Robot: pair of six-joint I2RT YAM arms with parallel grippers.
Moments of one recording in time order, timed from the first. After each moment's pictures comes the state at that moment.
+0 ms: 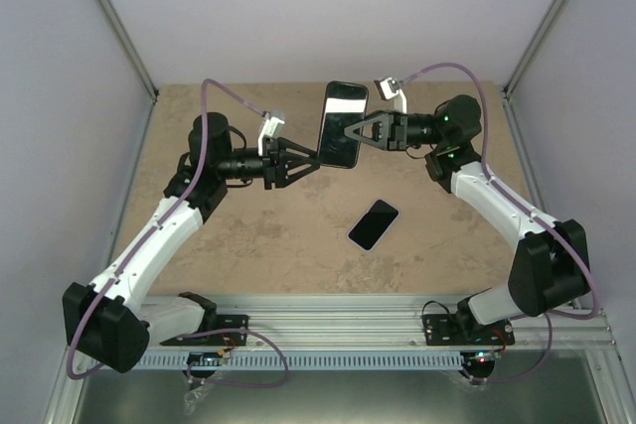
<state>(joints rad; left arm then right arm) -0.39 1.16 0.99 0.03 1.07 -0.38 0.40 1.47 1.12 0.77 -1.26 1.15</state>
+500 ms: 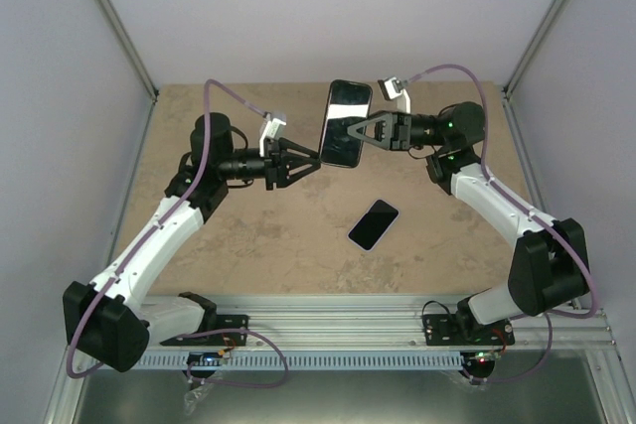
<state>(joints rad) -0.39 1.17 0.99 0.01 1.05 -0.33 0.39 1.47 1.08 0.92 -1.25 1.28</state>
